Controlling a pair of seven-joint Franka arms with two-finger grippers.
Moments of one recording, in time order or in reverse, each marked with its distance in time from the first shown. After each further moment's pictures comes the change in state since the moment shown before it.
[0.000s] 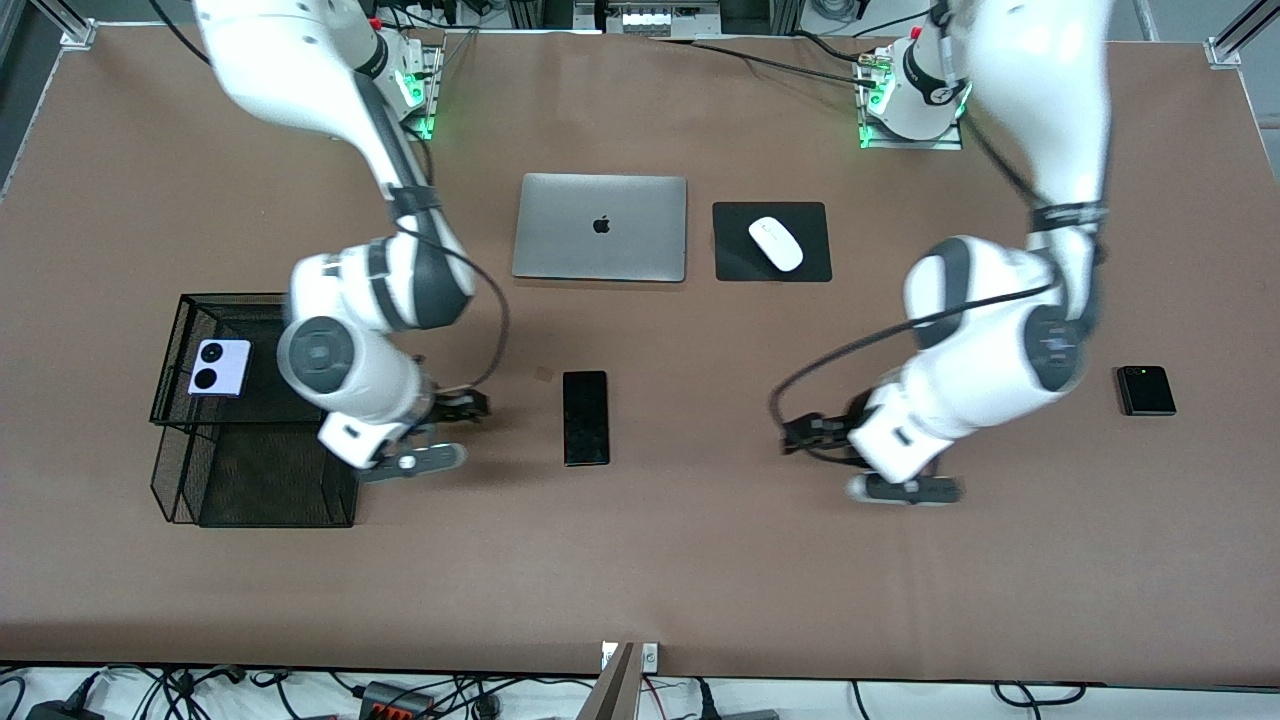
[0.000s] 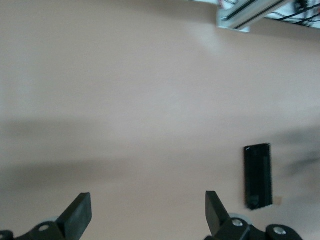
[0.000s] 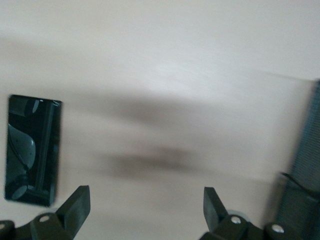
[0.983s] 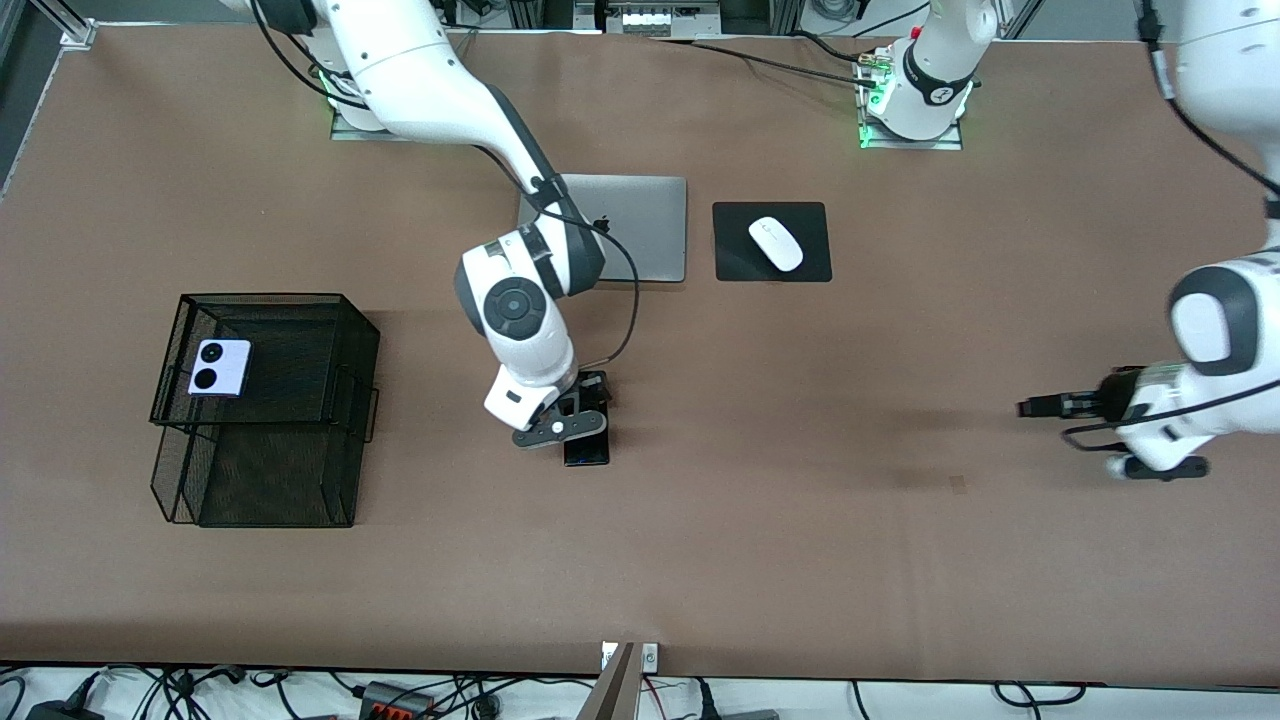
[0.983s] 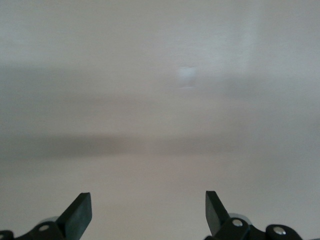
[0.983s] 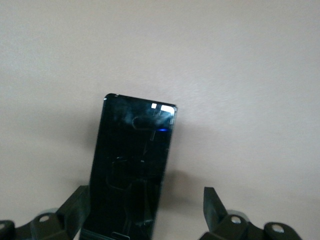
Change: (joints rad) left arm 0.620 -0.044 -0.206 -0.230 0.261 -0.092 0.360; right arm 0.207 0.150 0.000 0.020 0.003 0.224 0.181
